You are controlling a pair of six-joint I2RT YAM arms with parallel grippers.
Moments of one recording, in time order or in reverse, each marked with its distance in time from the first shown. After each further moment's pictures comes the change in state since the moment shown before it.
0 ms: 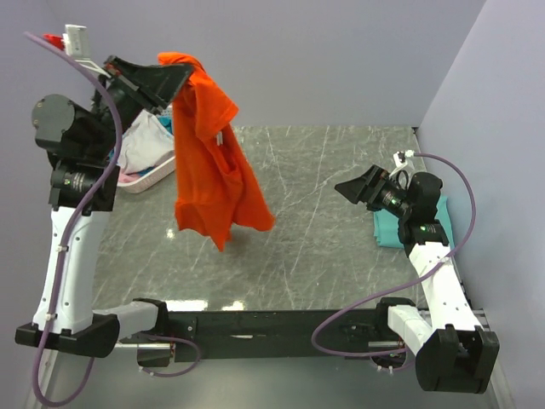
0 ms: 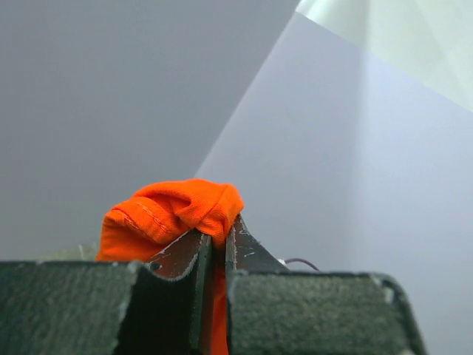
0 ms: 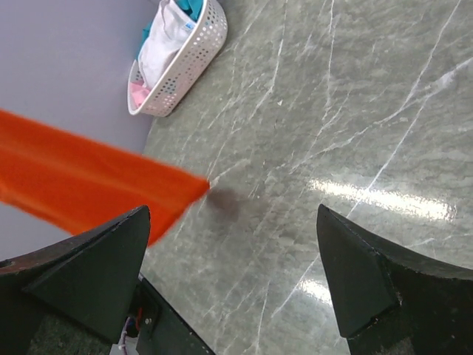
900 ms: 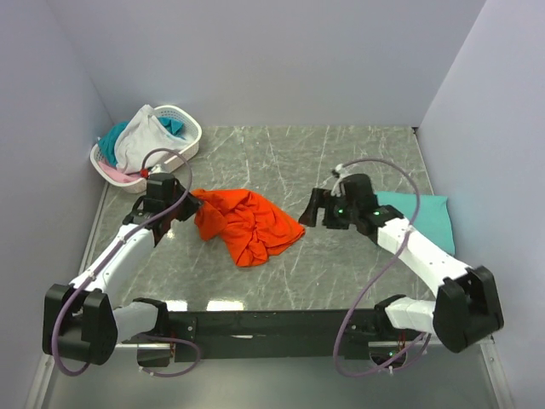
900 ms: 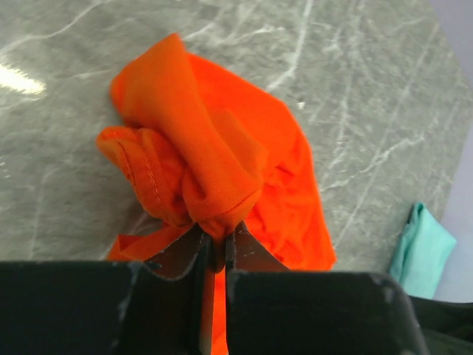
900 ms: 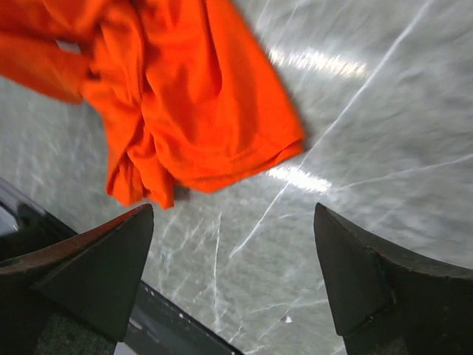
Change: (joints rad) left arm -0.056 -0.040 -0.997 -0.169 -0.446 -0.022; right arm 0.429 0.250 0.074 -0.264 0.409 -0.147
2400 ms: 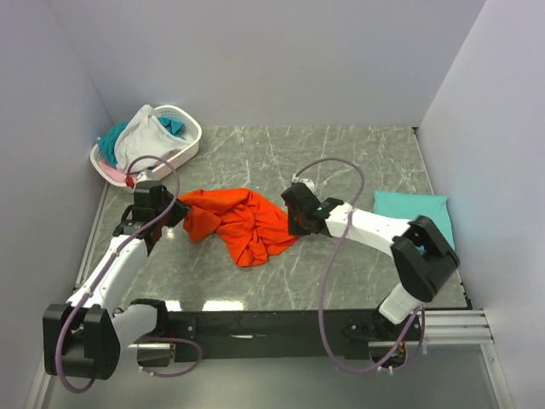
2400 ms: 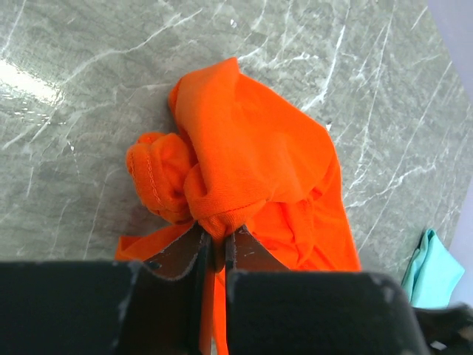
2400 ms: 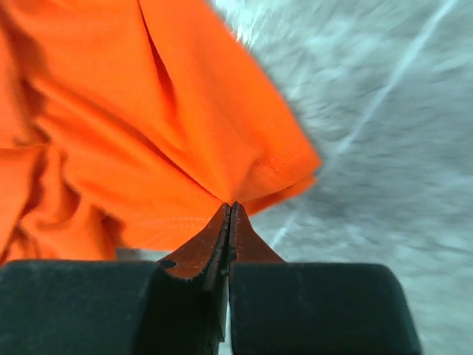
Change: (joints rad) left arm 0.106 -0.092 -0.090 -0.008 -0.007 0.024; right arm 0.387 0.438 0.212 -0.080 0.502 0.129
